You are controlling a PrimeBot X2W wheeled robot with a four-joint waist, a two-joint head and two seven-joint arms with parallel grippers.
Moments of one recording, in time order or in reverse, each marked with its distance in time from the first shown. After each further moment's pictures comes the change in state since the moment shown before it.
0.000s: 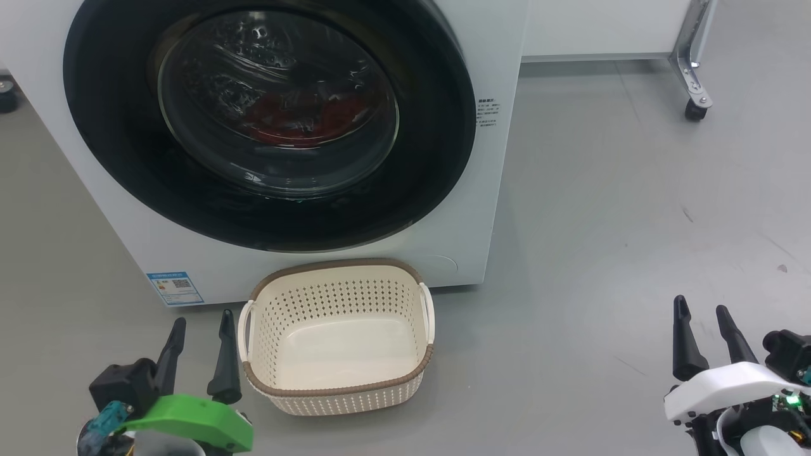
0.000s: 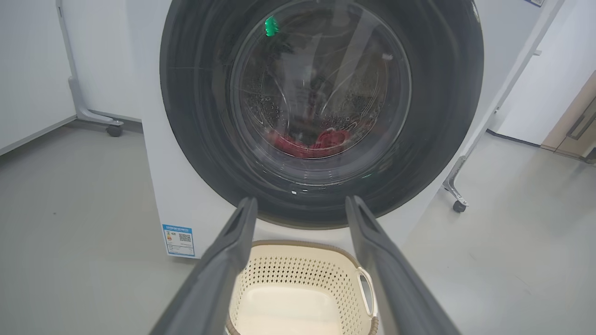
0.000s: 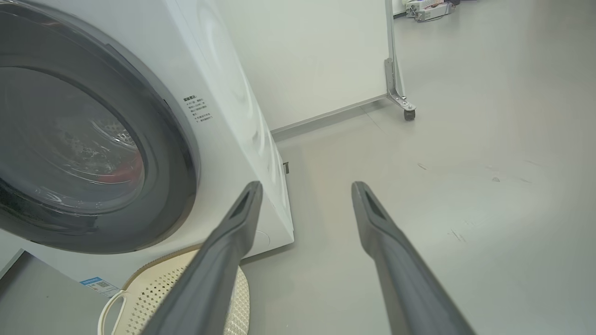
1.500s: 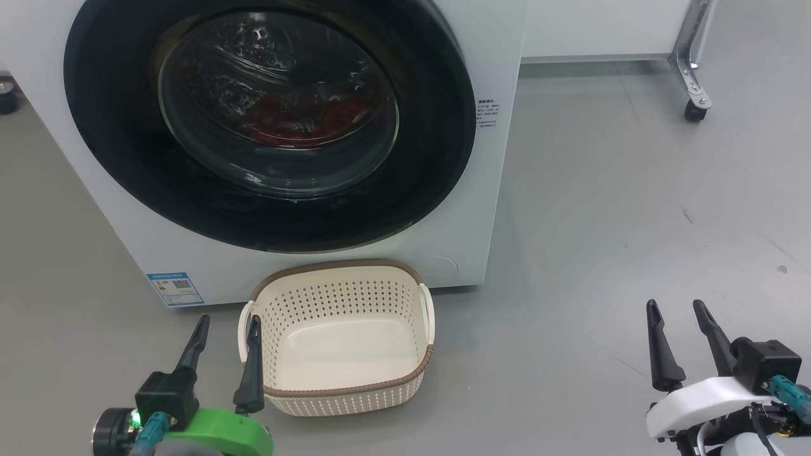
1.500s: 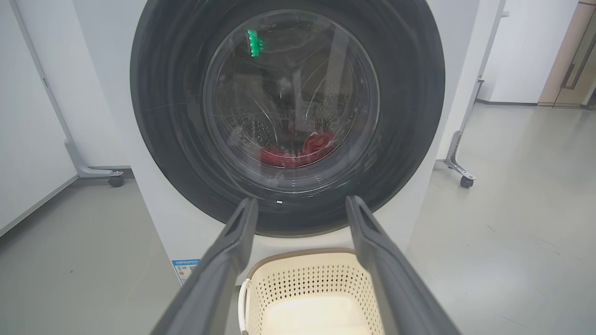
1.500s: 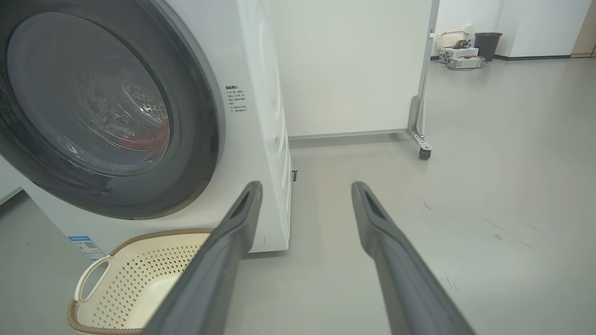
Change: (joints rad) left arm 0.002 -0.024 -0.031 0.024 0.230 0.047 -0.059; right arm 0.015 -0.010 0.060 -0.018 -0.203 -0.052 -0.064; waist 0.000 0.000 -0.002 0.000
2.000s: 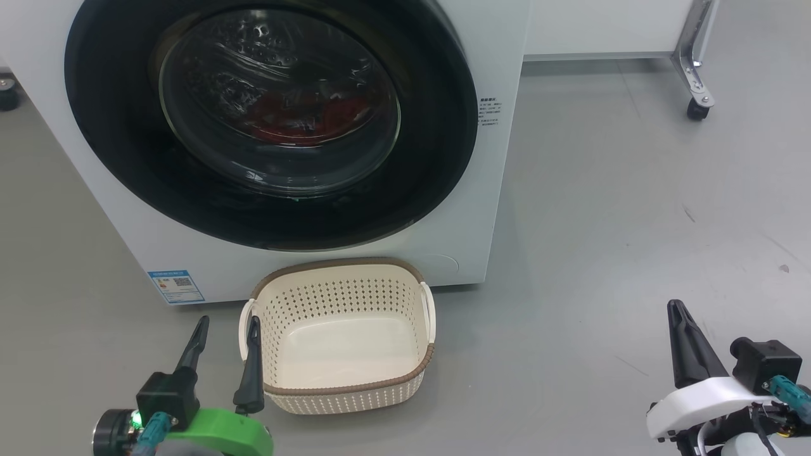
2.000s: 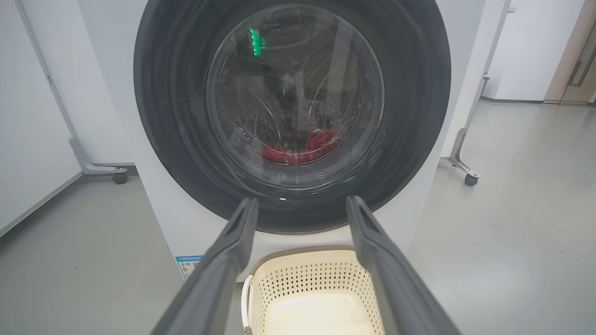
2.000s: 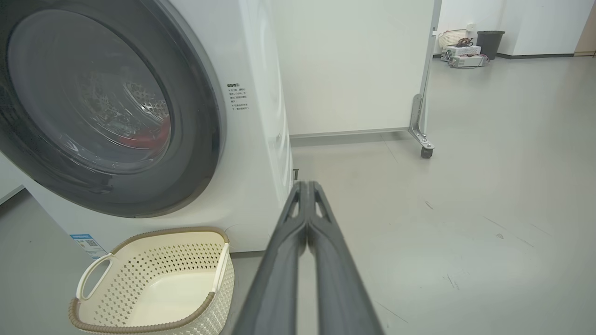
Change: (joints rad) left arm 0.000 -0.008 0.009 0.010 0.011 0.000 0.000; right arm 0.000 0.001 0.000 0.000 0.000 0.001 0.000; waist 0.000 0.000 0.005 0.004
